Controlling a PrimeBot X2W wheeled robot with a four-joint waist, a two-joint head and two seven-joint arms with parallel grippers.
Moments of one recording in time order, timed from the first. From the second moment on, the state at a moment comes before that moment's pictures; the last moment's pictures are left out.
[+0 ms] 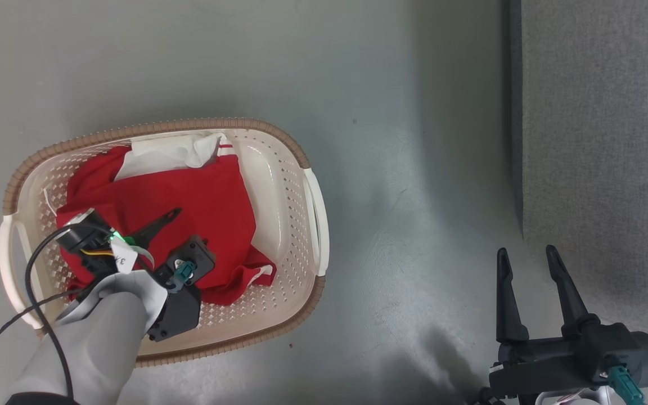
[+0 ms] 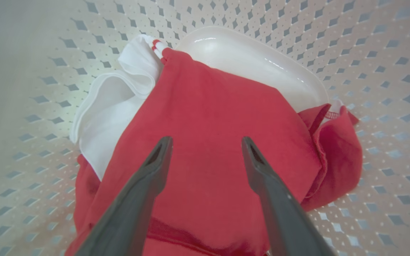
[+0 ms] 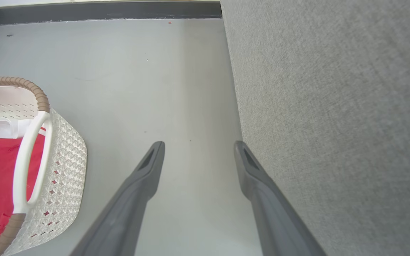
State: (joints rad) left arm -0.83 0.22 -0.56 1.06 0.26 -0.13 -0.24; right arm -0.15 -0.06 0.17 0.06 0.12 -0.12 -0.25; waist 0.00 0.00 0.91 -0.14
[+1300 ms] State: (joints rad) left arm -0.94 0.12 -0.45 1.28 0.13 -0.12 0.02; right arm -0.07 -0.05 0.18 -0.10 0.04 -0.12 -0.25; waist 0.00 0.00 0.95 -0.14
